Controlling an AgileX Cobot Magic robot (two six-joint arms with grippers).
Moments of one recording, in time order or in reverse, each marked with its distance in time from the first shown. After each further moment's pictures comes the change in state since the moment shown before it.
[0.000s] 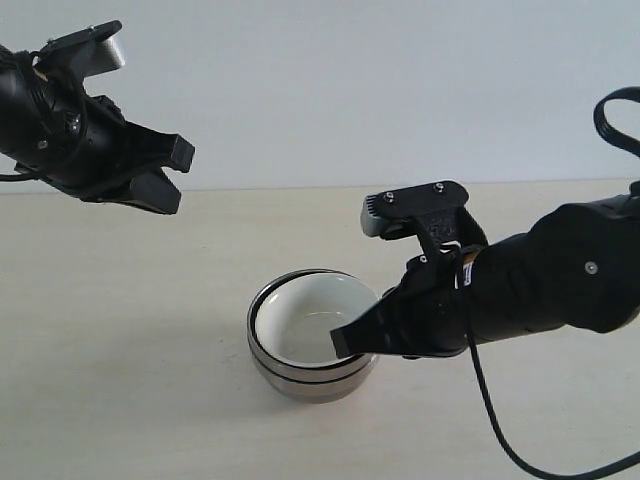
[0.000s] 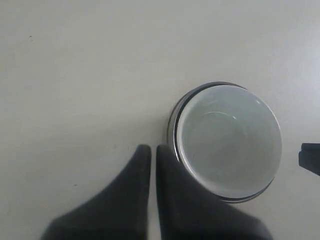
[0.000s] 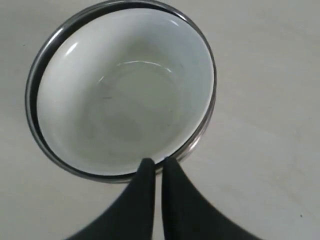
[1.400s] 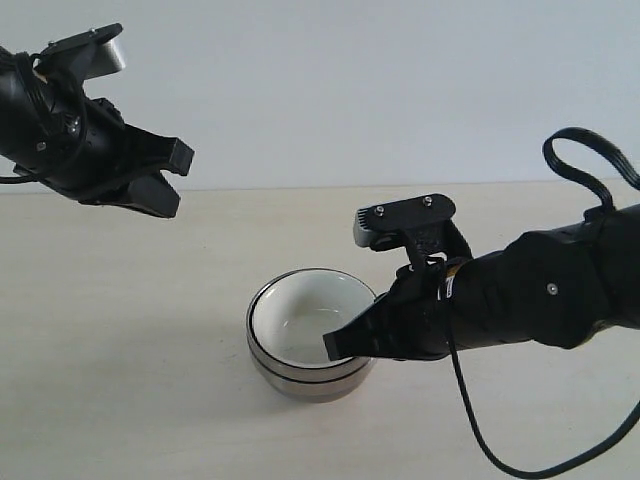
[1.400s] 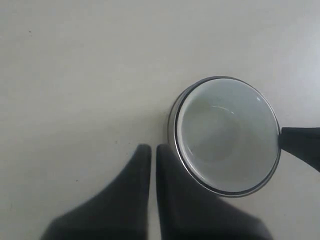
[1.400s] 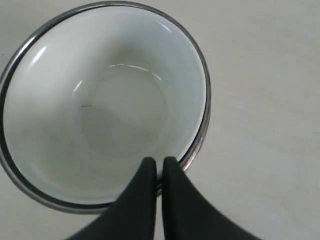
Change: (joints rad) left arm 0.000 0.000 0.000 0.006 0.014 0.000; right arm 0.000 0.093 0.000 0.000 -0.117 0.002
